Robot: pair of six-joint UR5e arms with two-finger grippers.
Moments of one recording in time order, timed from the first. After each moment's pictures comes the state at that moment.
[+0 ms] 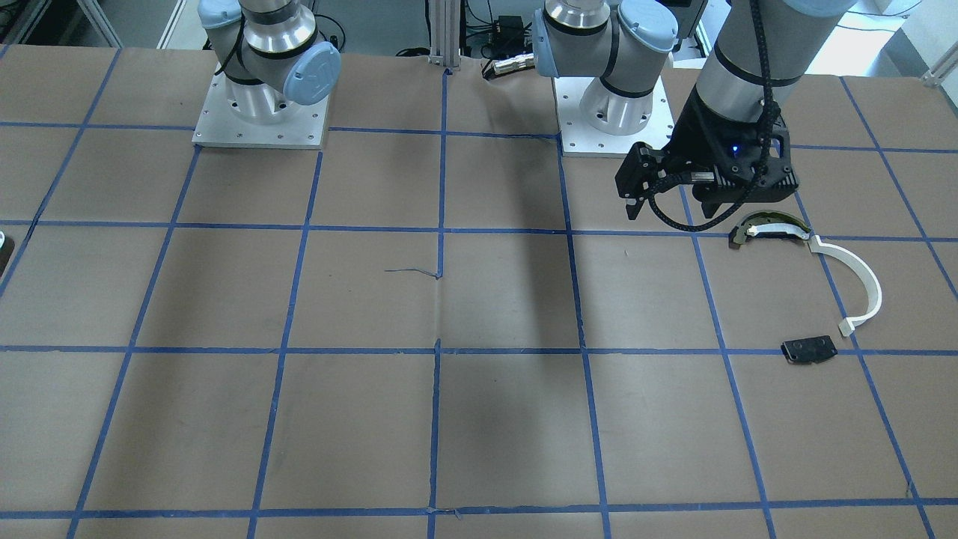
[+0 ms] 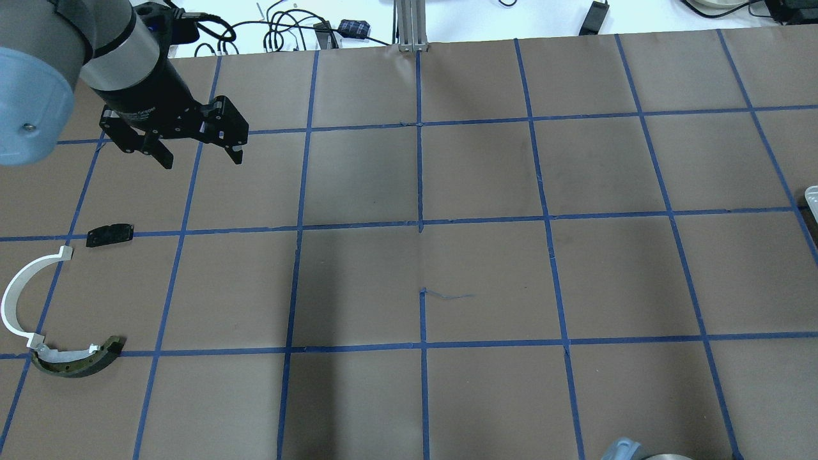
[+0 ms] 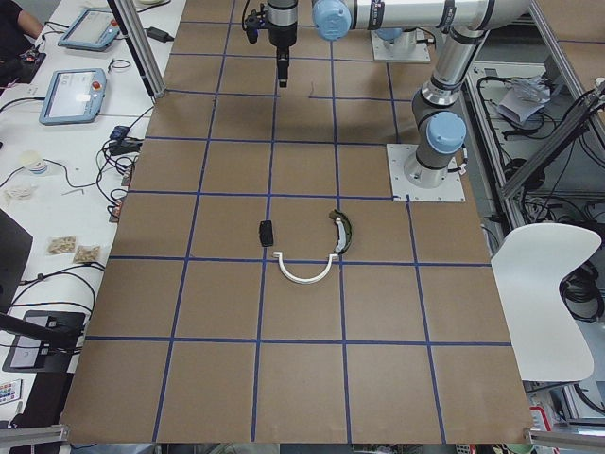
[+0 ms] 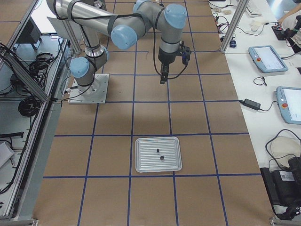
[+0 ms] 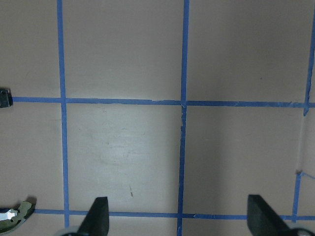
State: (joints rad) left arm -1.52 -1.58 -1.61 -1.51 1.59 0.02; right arm 0.87 -1.45 1.44 -1.49 -1.62 -0.57
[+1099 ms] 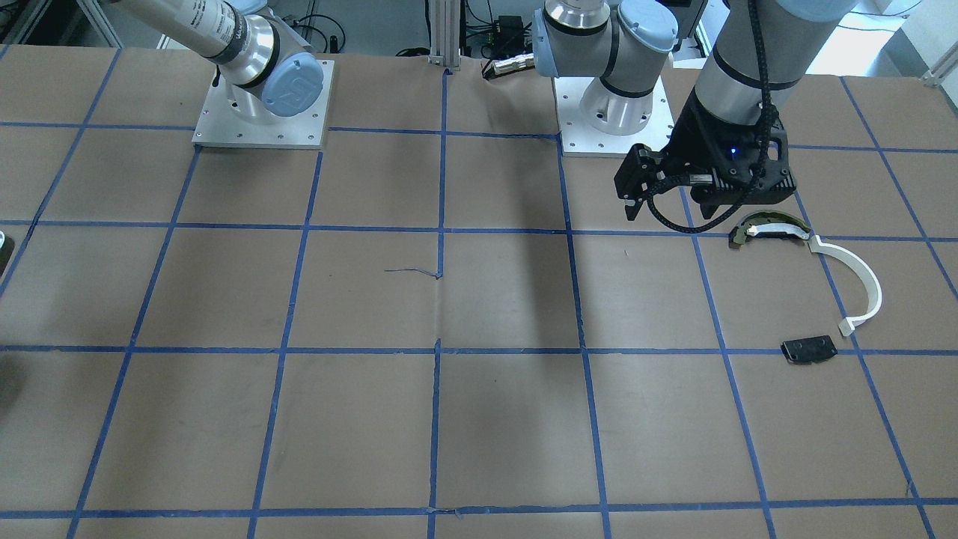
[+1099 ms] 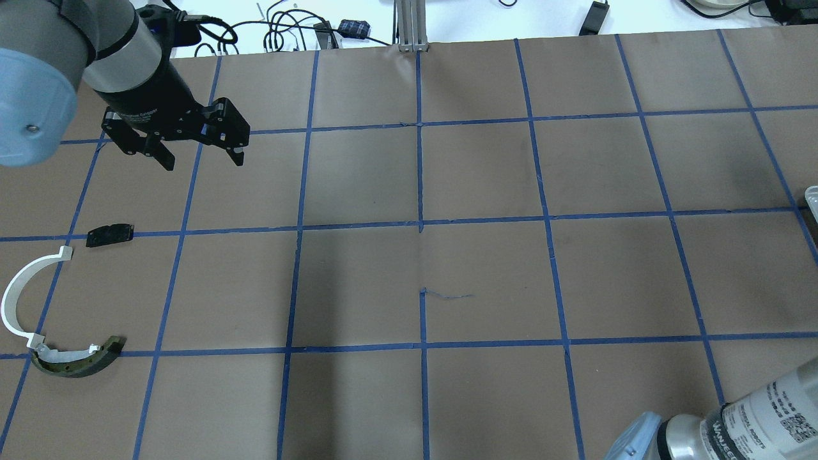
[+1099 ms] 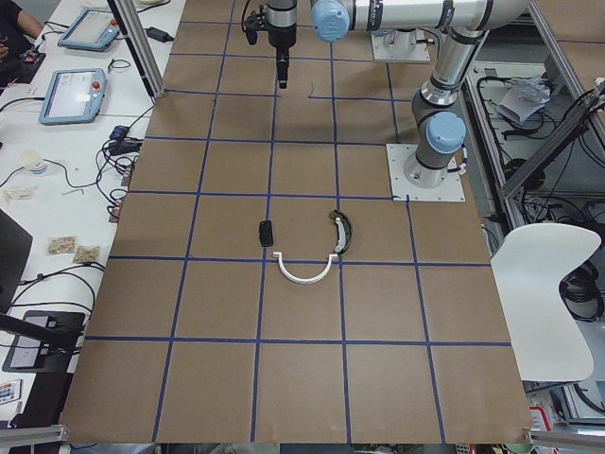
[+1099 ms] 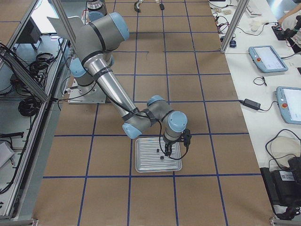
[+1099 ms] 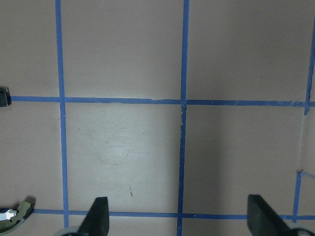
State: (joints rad) left arm -1.52 -1.58 -1.61 -1.51 1.58 0.02; right arm 0.68 -0.97 1.50 -2.07 -1.62 -0.79
